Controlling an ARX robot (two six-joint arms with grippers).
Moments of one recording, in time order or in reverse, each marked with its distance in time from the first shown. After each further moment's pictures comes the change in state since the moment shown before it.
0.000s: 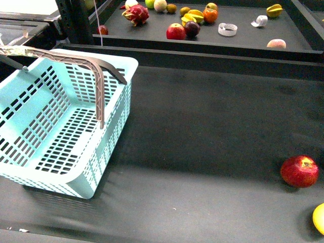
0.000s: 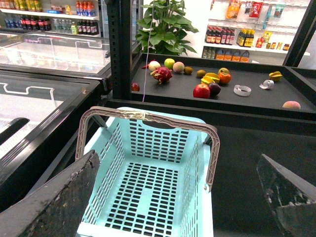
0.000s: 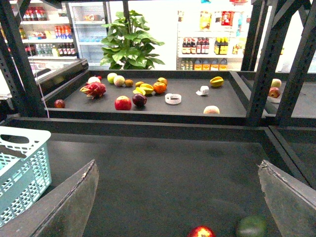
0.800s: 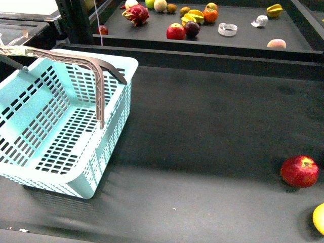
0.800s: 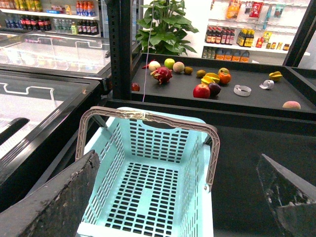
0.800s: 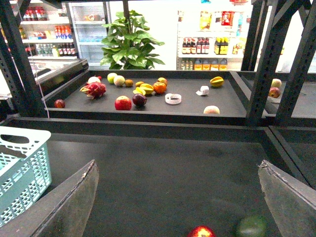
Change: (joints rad) left arm 0.000 0.000 0.000 0.000 0.000 0.000; right arm 0.000 0.000 0.000 0.000 0.000 0.000
